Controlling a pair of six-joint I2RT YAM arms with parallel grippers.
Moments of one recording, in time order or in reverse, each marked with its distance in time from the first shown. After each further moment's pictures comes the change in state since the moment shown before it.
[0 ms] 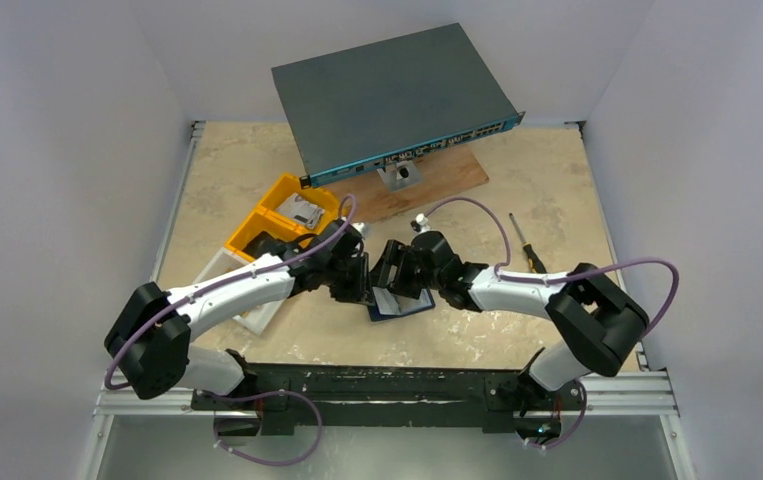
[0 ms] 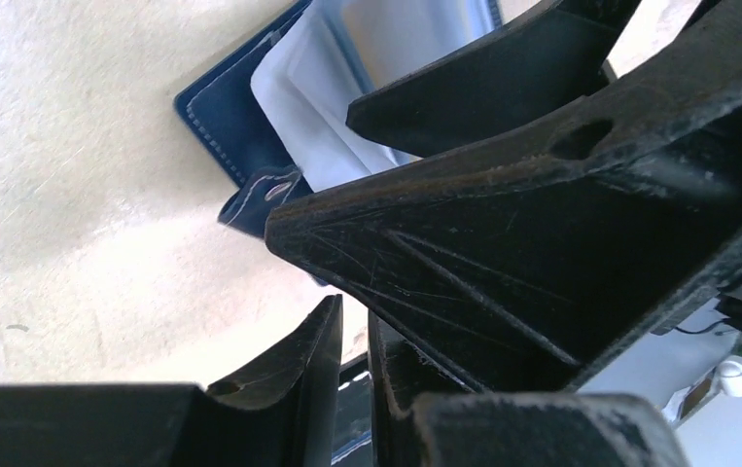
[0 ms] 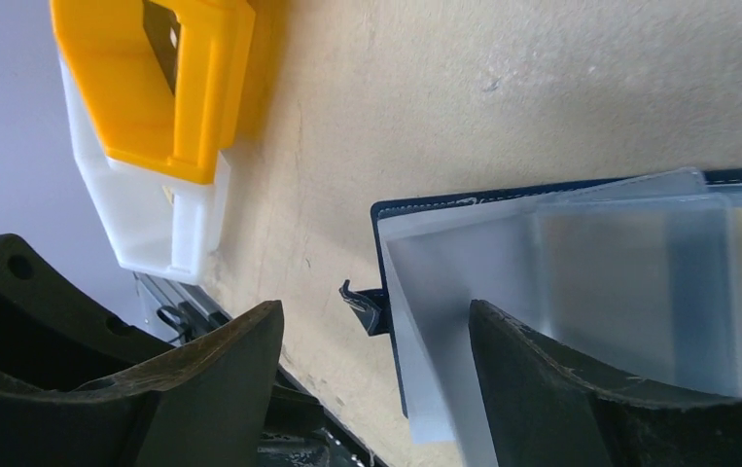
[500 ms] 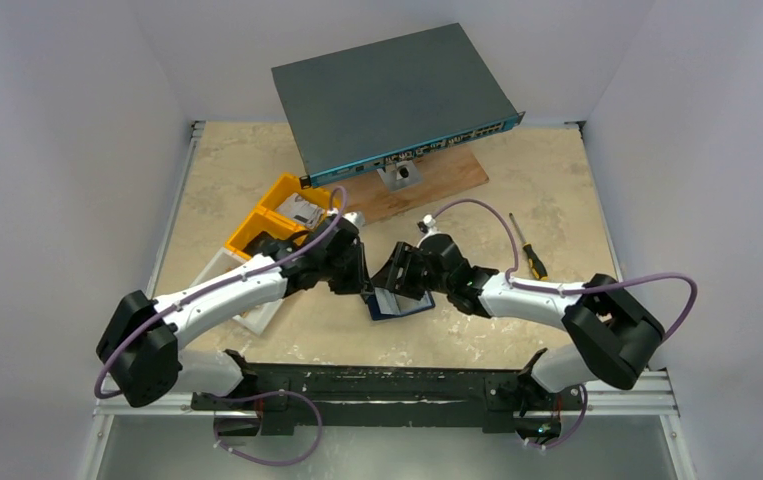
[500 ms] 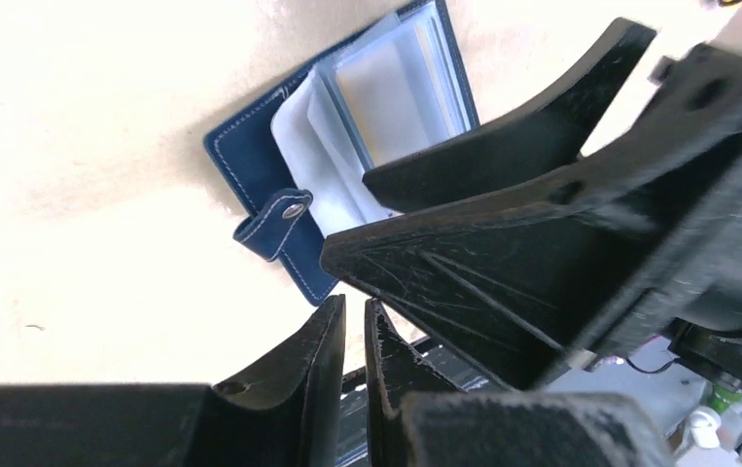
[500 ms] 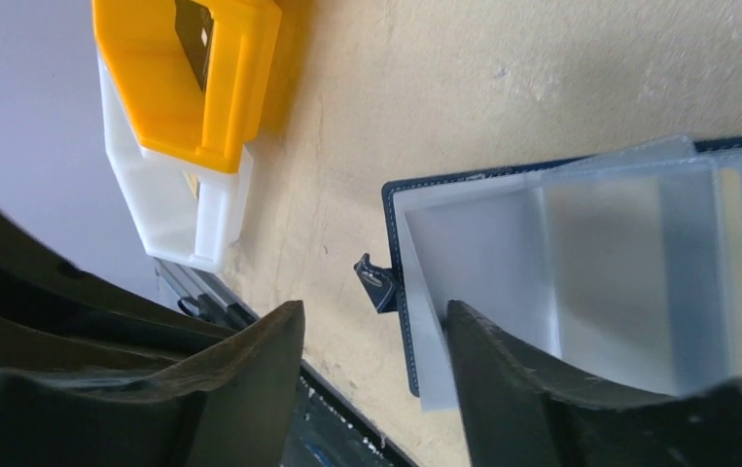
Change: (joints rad) left arm 0.002 -0.040 0.010 0.040 -0.054 -0.070; right arm -0.013 -0.108 -0.057 0.002 0.013 0.021
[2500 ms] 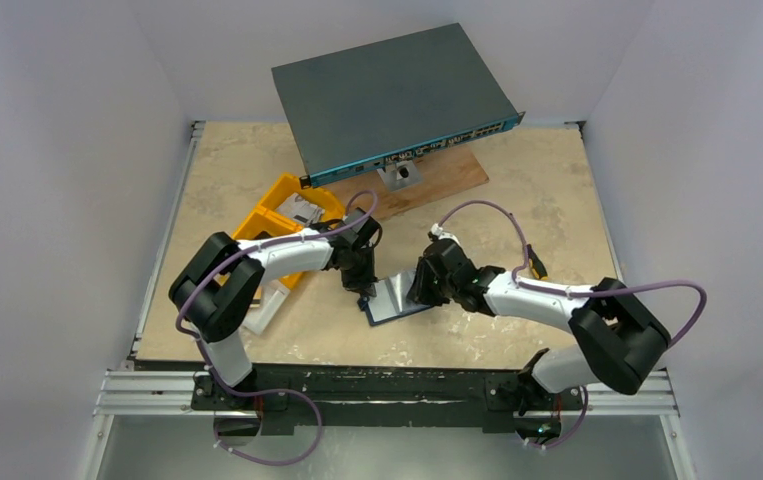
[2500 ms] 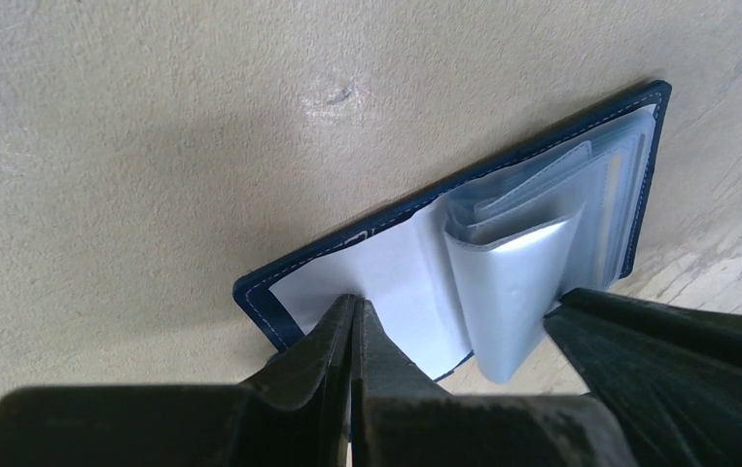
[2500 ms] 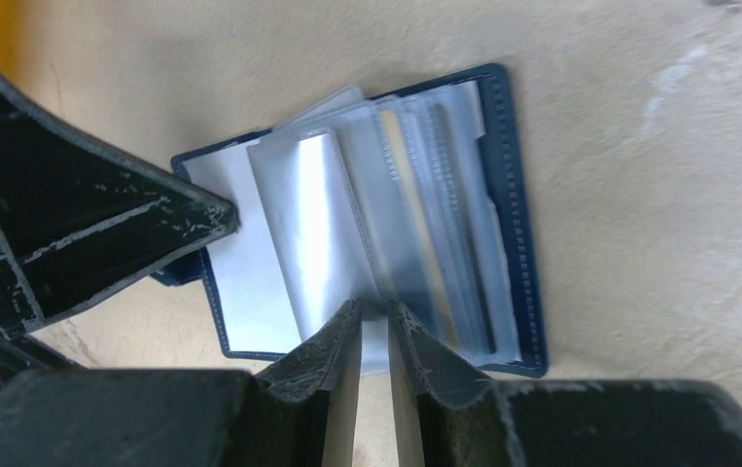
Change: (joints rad) left arm 0.071 0.427 0.150 0.000 0.013 0.009; right arm -0.048 -0.037 -0.008 -0.323 0.148 -0.237
